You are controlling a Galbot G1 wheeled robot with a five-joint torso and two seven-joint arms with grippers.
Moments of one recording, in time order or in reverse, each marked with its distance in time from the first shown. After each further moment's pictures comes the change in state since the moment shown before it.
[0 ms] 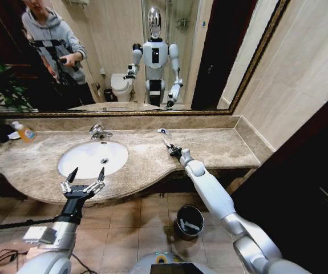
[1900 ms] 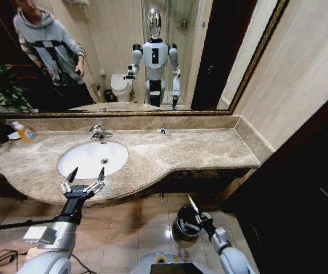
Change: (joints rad) left arm 0.000 0.000 0.000 0.000 0.000 0.000 0.000; right arm -0.886 -0.023 0.348 0.200 -0.162 0.192 -0.048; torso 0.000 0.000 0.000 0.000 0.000
